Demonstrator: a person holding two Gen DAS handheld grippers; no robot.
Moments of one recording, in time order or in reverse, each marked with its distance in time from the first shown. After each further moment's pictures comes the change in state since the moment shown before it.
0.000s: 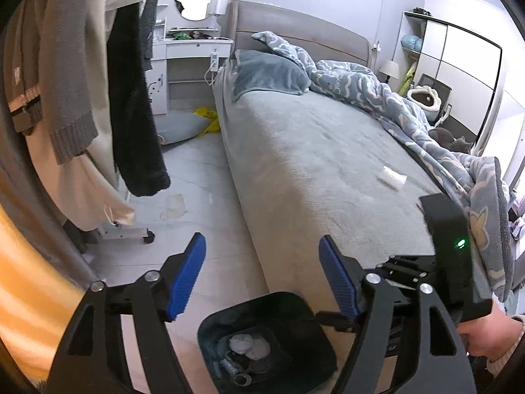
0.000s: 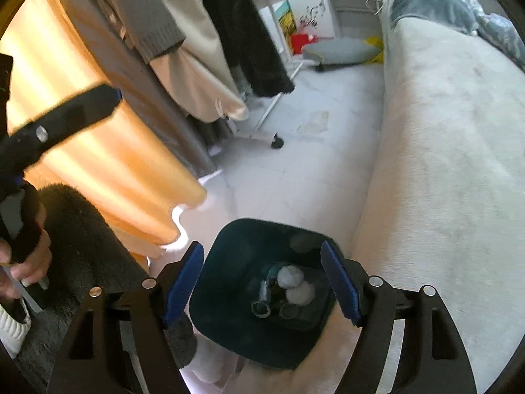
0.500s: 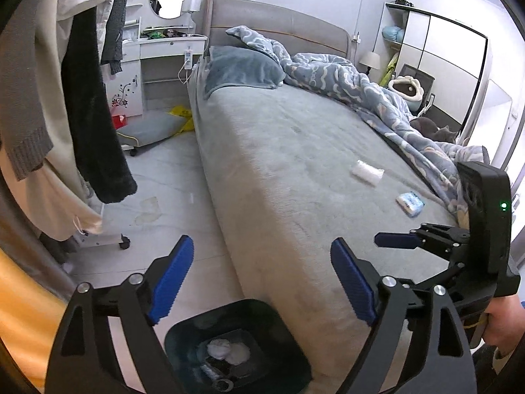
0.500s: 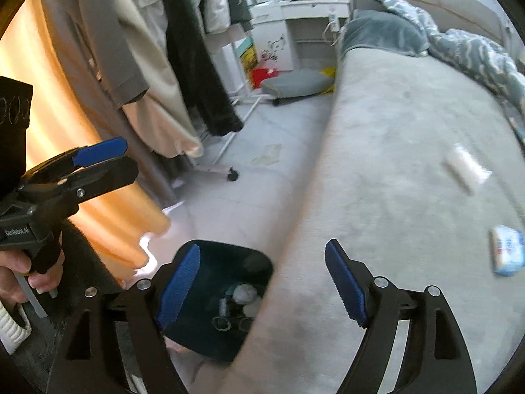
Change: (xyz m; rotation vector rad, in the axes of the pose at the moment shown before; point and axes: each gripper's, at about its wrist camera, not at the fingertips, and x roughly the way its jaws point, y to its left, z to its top) left arm 0.028 -0.048 0.010 0.036 0.019 -0.076; right arm -0.076 -0.048 -0.008 0.032 -0.136 -0.161
